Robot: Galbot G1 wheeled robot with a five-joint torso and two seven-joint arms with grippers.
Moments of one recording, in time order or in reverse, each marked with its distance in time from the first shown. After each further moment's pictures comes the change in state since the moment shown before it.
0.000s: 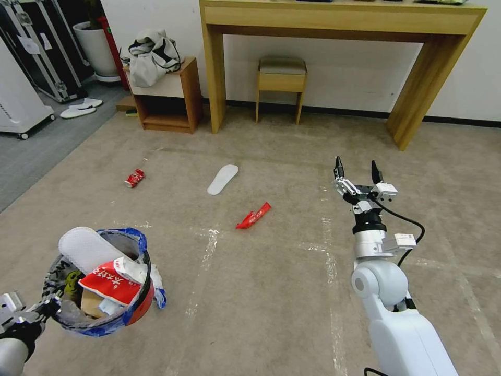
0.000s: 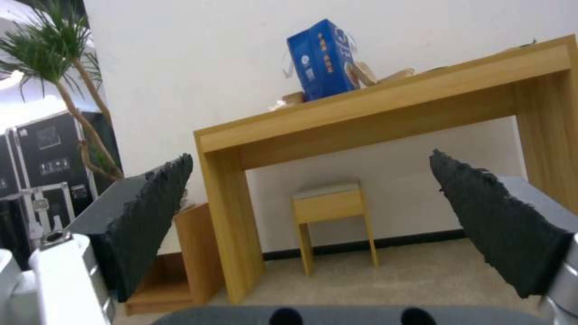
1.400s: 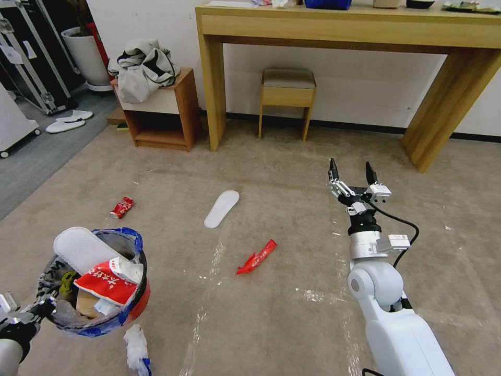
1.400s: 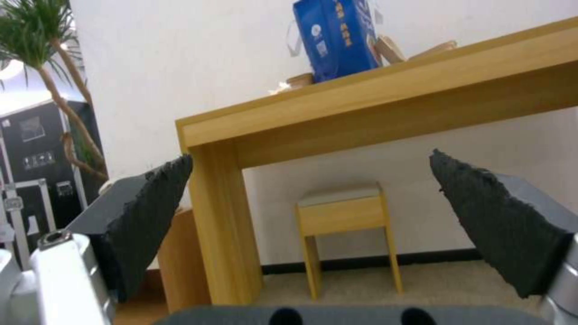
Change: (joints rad) left arm 0.005 0.013 -0.016 0.006 -0.013 -0.007 -0.004; right arm 0.002 0.000 -0.023 -0.009 -0.020 0.007 -0.001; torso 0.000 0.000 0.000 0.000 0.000
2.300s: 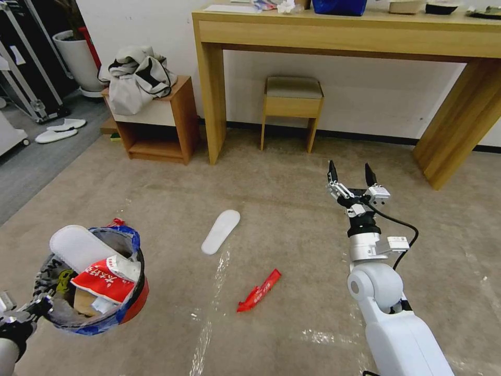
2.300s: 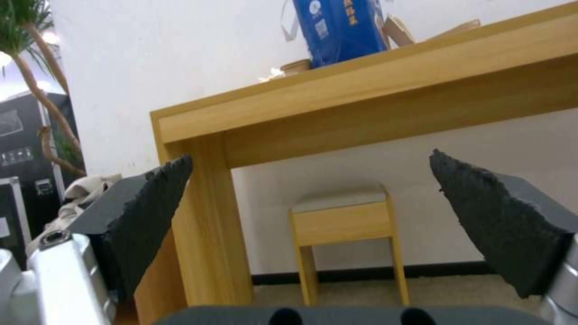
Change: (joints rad) left arm -0.003 0.007 -0.010 0.001 -0.015 0.000 -0.005; right arm -0.011 -0.001 0.000 -0.002 -0.010 0.008 0.000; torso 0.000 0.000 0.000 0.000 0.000
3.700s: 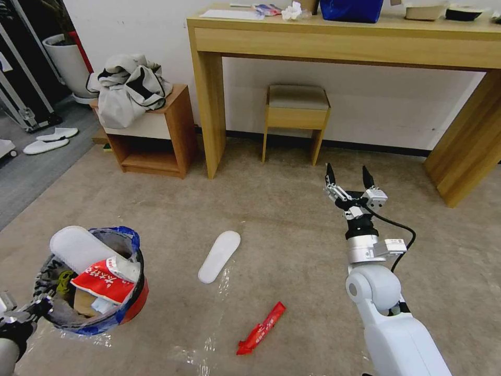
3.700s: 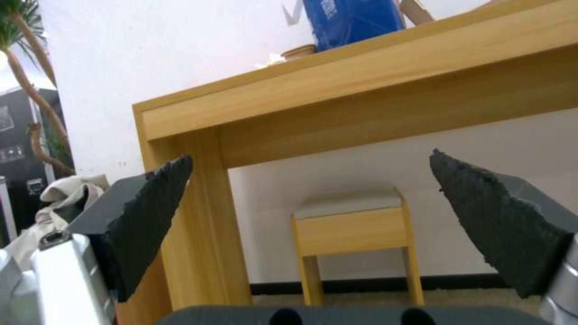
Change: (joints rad) left arm -0.001 0.002 0.003 0.007 0.000 -0.001 0.001; right arm -0.008 0.002 -0.007 0.003 -0.005 0.004 -0.003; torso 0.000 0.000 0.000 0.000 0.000
